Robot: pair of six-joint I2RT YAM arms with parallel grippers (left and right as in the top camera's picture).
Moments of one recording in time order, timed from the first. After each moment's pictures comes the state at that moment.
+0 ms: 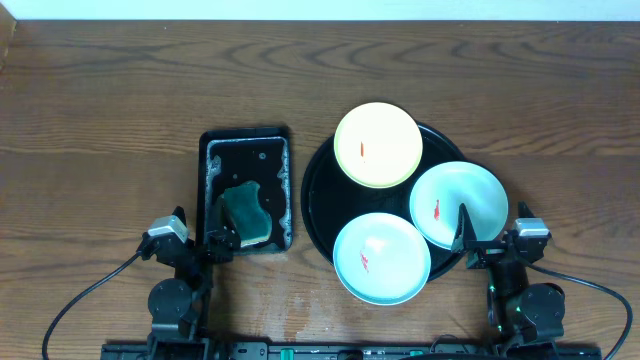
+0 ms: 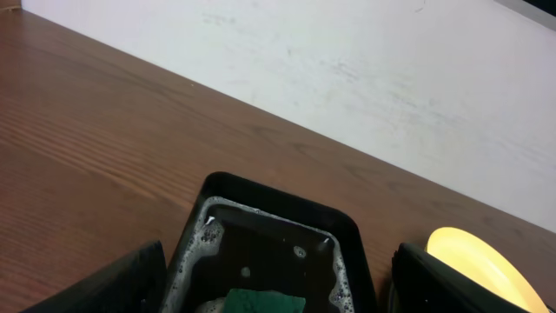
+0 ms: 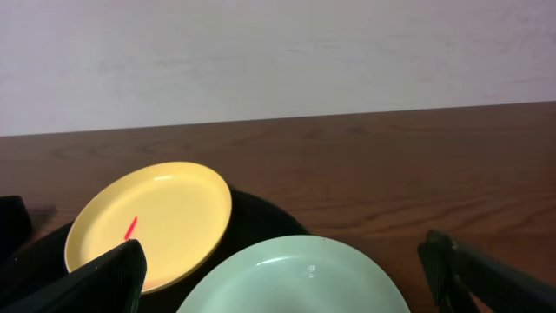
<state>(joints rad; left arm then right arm) -0.05 0.01 0.02 -0.11 -0.08 -0.41 0.15 0.01 0.01 -0.06 0.07 0.10</state>
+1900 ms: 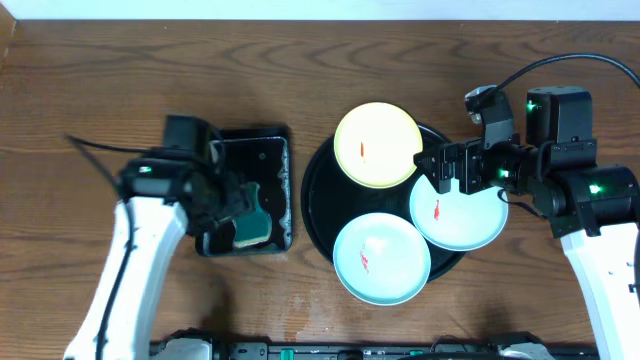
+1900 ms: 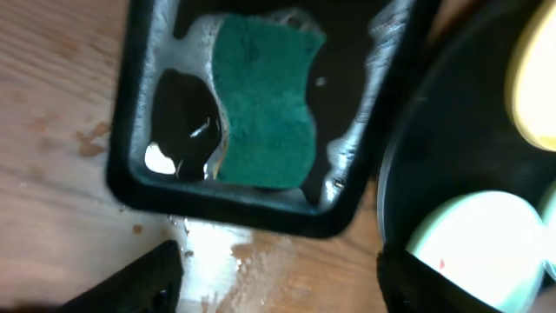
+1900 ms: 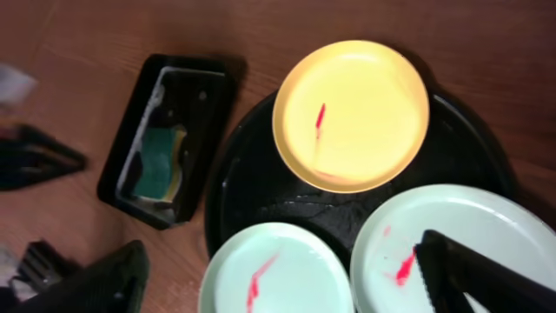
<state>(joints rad) -0.09 1.32 1.10 -1.16 0.15 -0.47 0.15 1.24 1.30 -0.96 -0.48 0.05</state>
